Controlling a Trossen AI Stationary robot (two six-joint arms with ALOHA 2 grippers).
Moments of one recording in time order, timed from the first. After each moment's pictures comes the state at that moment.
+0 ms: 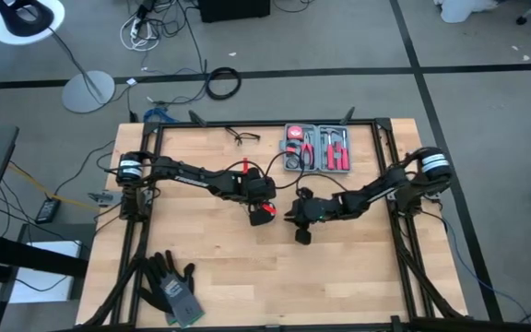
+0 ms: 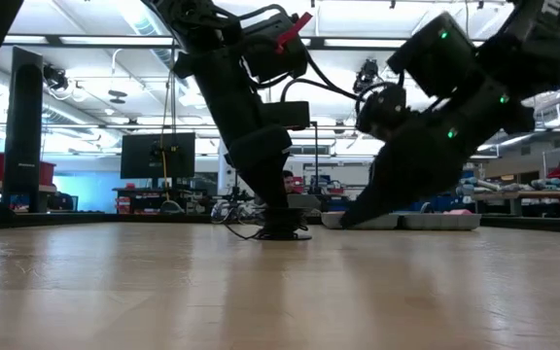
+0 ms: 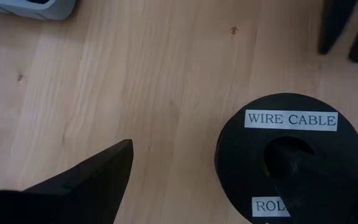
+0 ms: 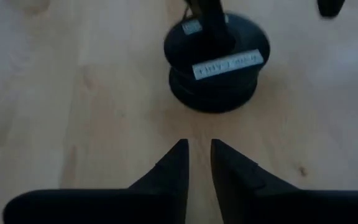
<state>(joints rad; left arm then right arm) 0.03 1.91 1.22 -0.40 -0.21 -0.09 0.16 1.72 0.59 0.48 0.21 0.23</state>
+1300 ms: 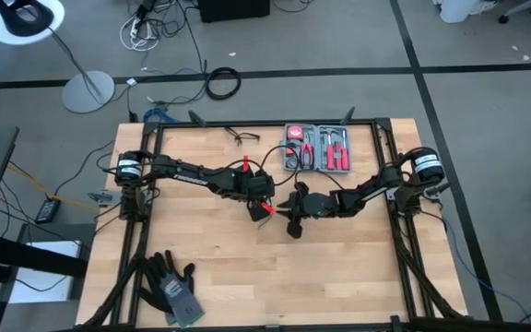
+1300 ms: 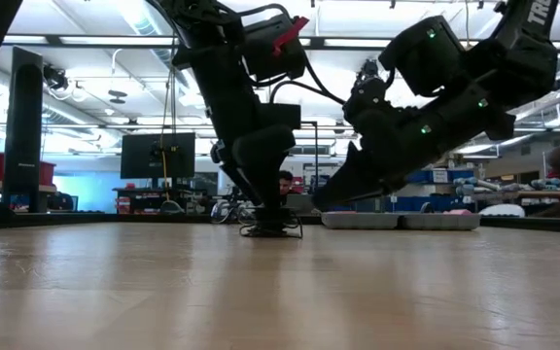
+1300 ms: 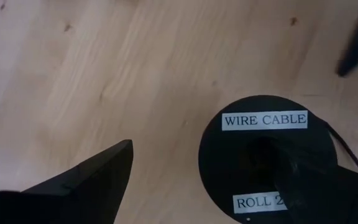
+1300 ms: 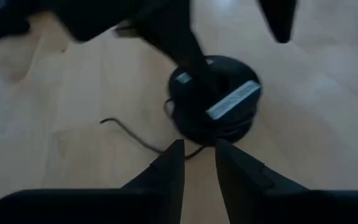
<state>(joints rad) 0.04 1.89 1.25 -0.51 -0.29 -0.28 0.13 1.78 0.60 0.66 0.28 0.27</state>
